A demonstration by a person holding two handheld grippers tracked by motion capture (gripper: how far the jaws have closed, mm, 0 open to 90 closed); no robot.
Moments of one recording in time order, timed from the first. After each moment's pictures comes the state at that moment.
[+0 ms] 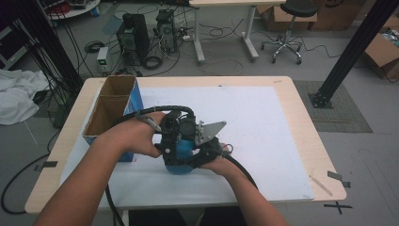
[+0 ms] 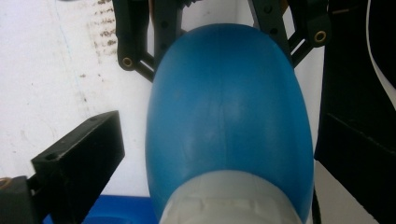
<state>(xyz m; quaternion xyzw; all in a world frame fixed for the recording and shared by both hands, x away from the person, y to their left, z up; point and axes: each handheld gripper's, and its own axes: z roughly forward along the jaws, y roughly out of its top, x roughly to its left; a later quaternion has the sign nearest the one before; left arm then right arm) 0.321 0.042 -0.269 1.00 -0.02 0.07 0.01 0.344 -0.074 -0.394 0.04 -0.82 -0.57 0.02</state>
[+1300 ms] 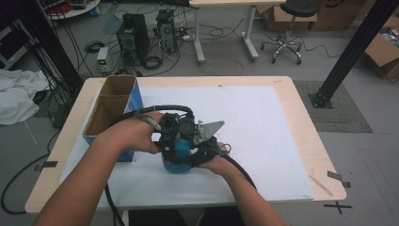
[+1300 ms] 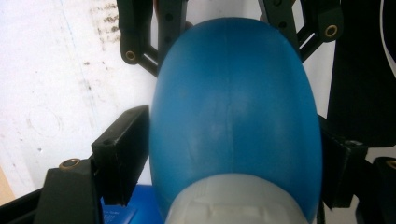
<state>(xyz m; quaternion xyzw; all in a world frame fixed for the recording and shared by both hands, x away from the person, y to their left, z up) 0.323 0.043 -0.269 1.00 -0.02 0.07 -0.01 0.347 -0.069 -0.394 0.04 -0.82 -0.58 0.01</state>
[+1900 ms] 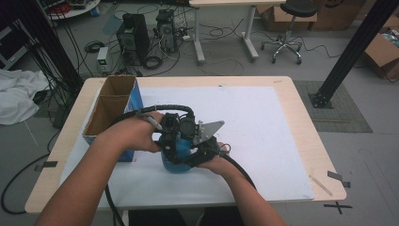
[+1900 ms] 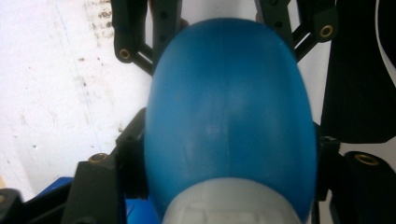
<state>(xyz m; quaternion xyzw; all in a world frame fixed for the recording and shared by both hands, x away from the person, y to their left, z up) 0.323 0.040 -0.268 1.00 -0.02 0.07 -0.03 0.346 -0.068 -0.393 0.04 -0.82 -0.57 0.01</state>
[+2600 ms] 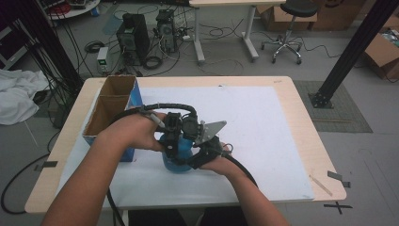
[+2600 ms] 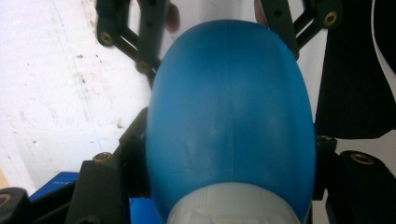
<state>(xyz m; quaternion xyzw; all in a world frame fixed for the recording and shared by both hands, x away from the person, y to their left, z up) 0.322 0.033 -0.262 1.00 -0.01 0.06 -0.04 0.345 -0.076 -0.391 0.03 -0.83 -0.56 0.00</state>
